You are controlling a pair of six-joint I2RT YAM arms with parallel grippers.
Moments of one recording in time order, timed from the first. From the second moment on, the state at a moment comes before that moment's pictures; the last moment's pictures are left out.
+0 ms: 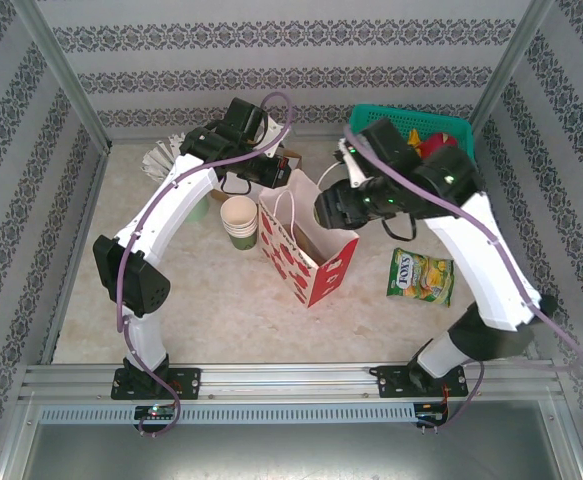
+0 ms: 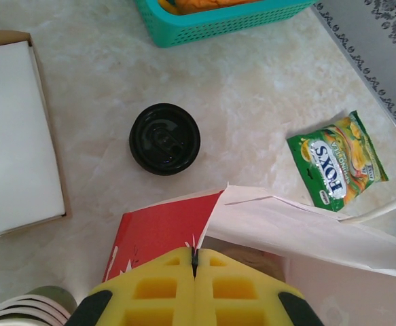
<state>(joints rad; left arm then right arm) -0.47 1.90 2.06 -1.04 0.37 -0.09 0.73 1.58 2.20 -1.62 0.08 0.36</state>
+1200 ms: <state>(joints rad) -0.46 1.91 2.06 -1.04 0.43 -0.11 0.69 1.59 1.86 -1.38 -0.13 0.39</state>
